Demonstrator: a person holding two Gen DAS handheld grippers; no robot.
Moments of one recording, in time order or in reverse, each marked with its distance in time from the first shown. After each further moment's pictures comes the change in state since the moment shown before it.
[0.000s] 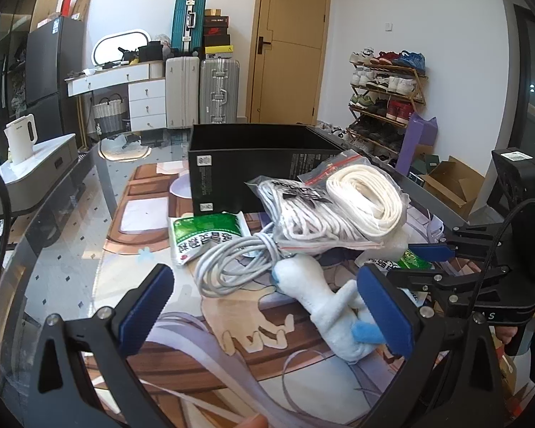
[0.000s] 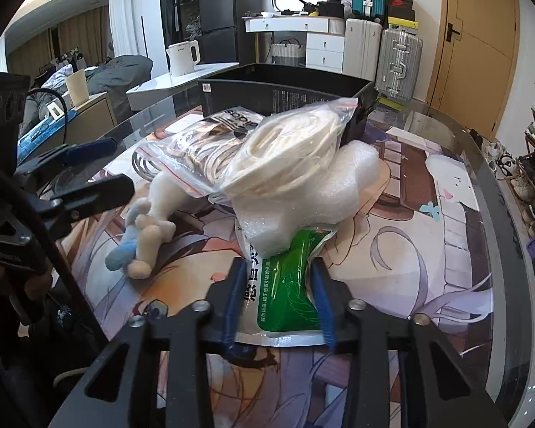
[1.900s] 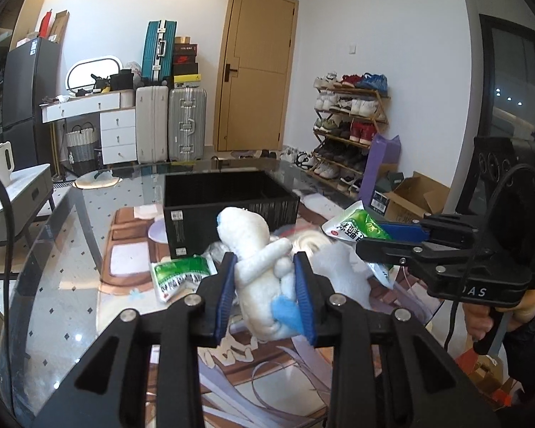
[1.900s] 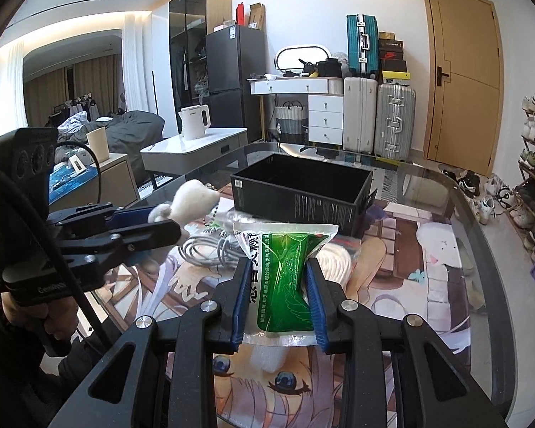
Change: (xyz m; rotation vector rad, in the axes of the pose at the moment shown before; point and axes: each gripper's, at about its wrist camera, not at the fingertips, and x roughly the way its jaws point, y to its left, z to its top) left arm -0.056 -0.003 0.026 0.064 -0.116 -0.127; right arm -0.081 0.028 0.026 0.017 -0.271 0.022
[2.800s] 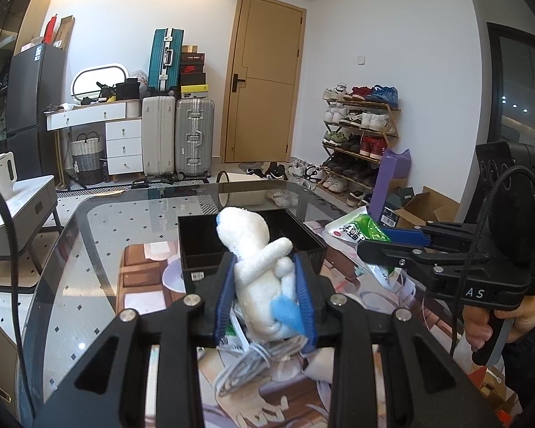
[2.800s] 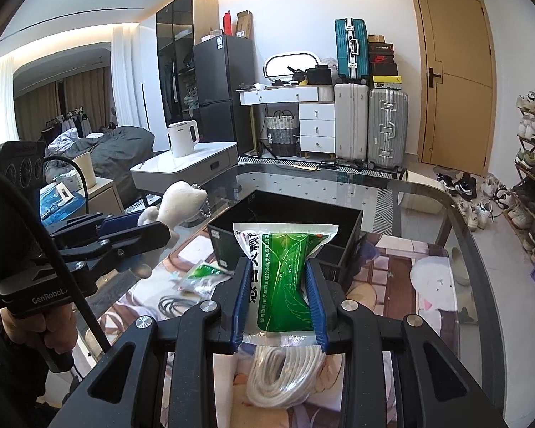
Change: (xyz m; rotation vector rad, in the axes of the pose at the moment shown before) left arm 0.029 0.026 0.051 -0.008 -0.028 0.028; right arm 0.032 -0.027 0.057 0.039 -0.020 -0.015
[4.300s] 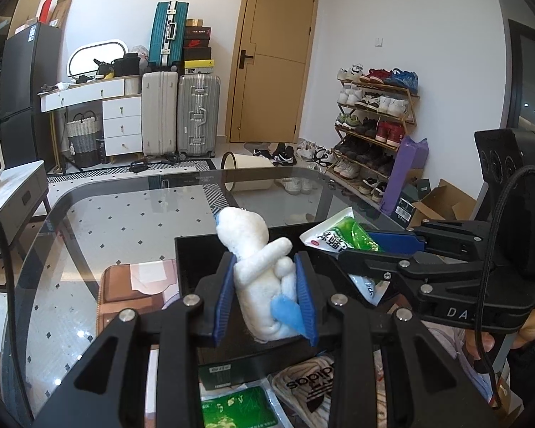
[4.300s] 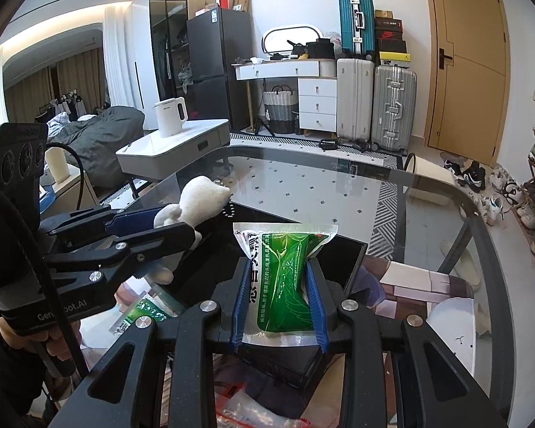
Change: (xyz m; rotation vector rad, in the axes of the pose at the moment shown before) left arm 0.120 0.036 0.026 -0.027 0.100 0.001; right arm 0.117 -0.043 0.045 -0.012 0.120 0.010
